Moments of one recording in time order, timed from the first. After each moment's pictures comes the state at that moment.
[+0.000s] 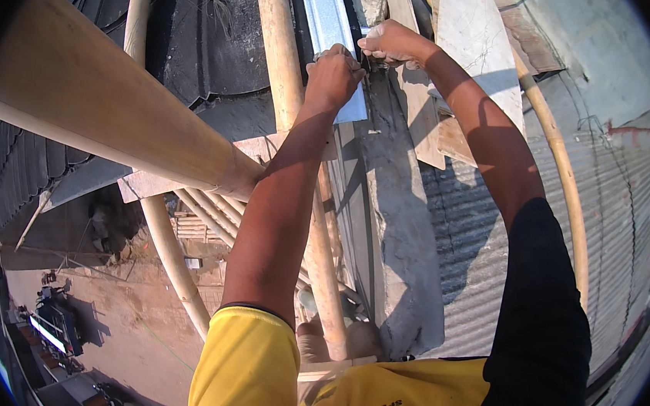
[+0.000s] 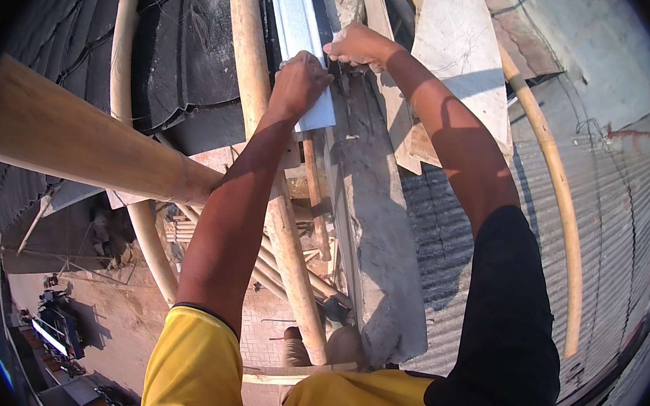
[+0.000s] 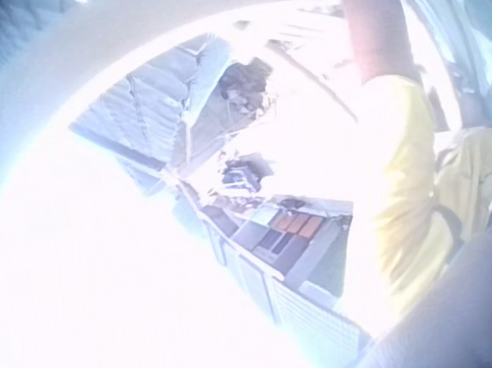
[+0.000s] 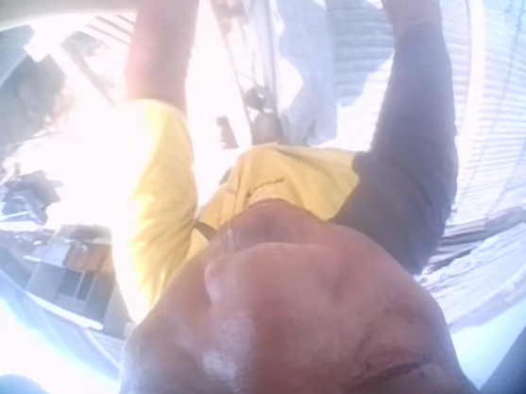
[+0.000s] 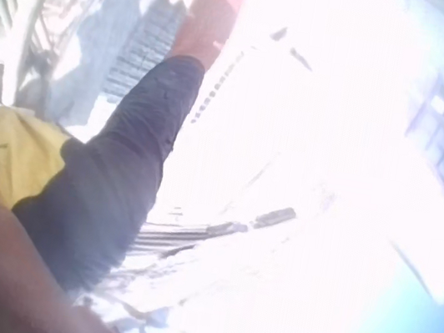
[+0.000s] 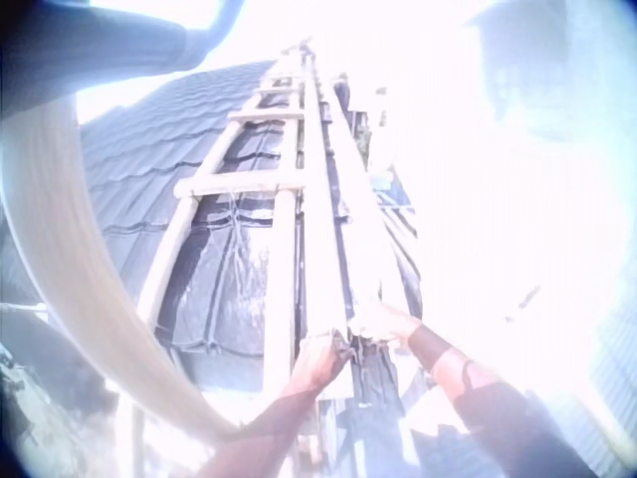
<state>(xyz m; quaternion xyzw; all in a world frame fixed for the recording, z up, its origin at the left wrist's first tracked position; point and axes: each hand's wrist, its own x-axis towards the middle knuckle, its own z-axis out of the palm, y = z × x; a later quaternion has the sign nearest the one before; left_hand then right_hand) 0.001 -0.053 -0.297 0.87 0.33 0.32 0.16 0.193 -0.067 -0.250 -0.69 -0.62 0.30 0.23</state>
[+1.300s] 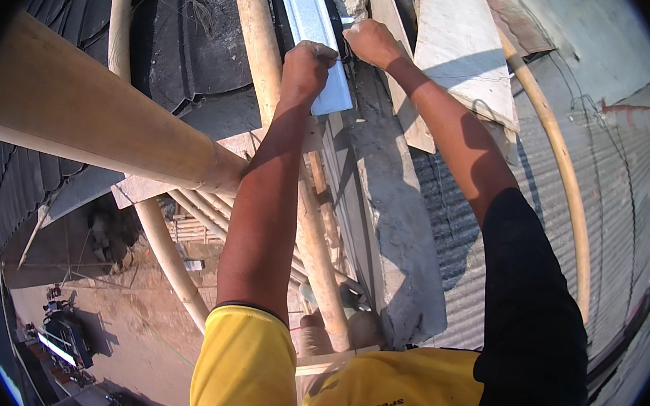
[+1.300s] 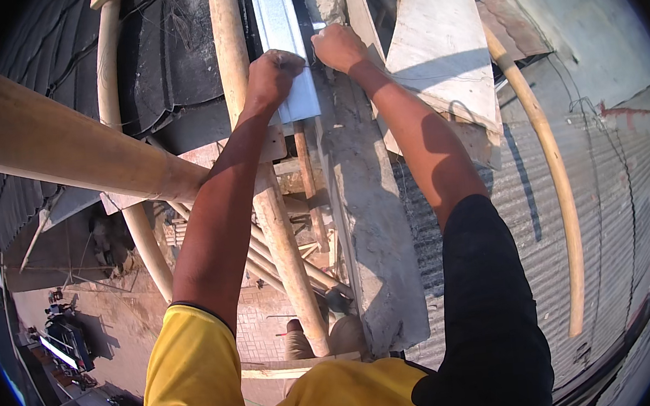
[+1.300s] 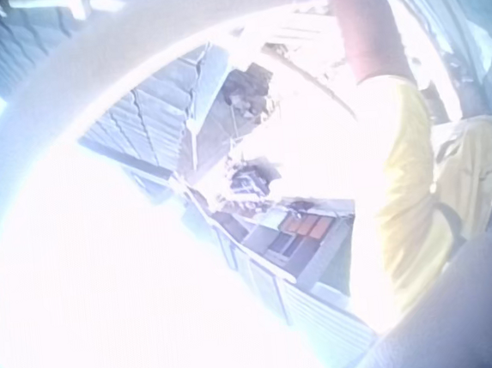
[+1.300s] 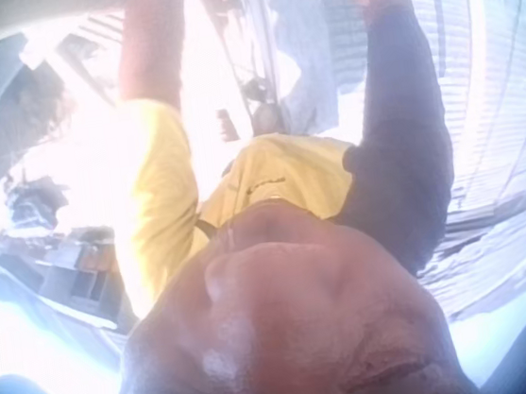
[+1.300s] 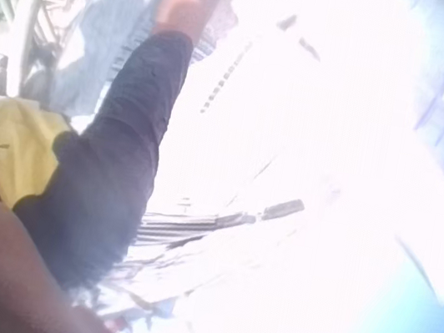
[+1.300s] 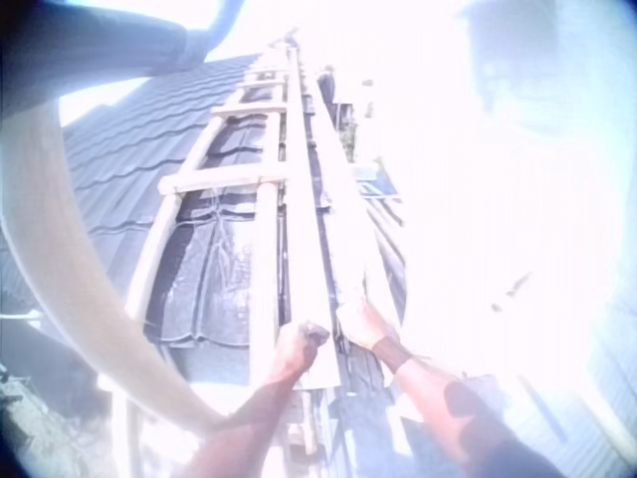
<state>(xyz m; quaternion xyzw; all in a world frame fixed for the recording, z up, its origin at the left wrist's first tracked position) -0.013 -0.044 -0.301 0.81 0.34 0.36 0.31 0.163 -0.072 -0.286 -0.78 -0.55 0.06 0.30</state>
